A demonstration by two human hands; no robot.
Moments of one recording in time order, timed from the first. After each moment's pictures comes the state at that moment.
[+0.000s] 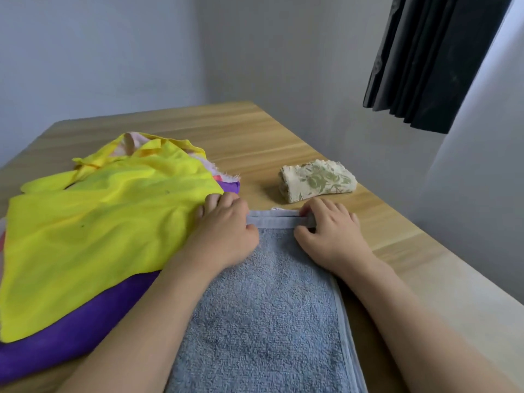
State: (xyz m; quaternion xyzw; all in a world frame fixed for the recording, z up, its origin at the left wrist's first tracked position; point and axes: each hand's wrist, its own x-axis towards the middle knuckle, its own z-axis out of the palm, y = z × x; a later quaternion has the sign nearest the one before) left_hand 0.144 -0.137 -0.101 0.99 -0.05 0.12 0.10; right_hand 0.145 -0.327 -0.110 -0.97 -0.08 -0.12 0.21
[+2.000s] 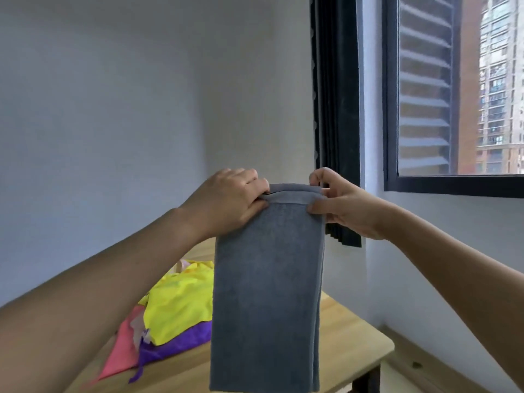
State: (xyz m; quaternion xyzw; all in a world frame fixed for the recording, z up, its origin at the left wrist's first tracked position) left_hand -0.184 -0.153 0.252 0.81 -0.35 0.46 -0.13; right_hand -0.207 -0.401 0.237 -0.80 -0.28 -0.05 0.54
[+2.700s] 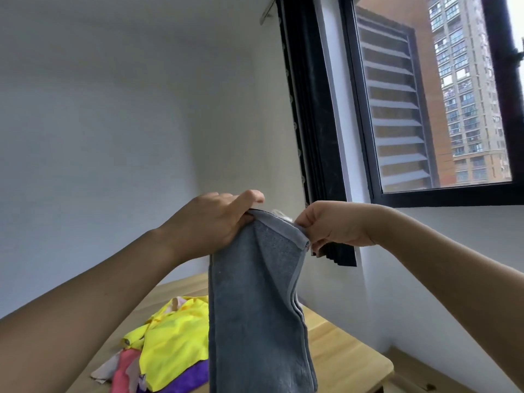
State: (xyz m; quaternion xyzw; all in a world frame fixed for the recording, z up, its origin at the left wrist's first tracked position) left_hand -0.236 -0.164 0.287 0.78 -0.41 0.46 -0.11; right_hand -0.252 -0.409 0.273 -0.90 -0.28 -0.02 0.35
